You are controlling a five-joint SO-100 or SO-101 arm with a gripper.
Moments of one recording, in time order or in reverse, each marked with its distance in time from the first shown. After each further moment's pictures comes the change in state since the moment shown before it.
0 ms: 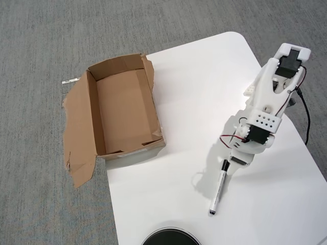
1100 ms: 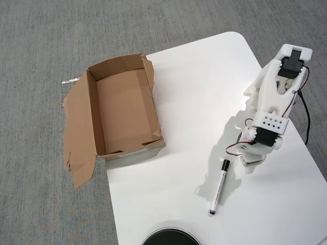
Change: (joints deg) arm -2.7 -0.4 -2.5 7.3 -35.5
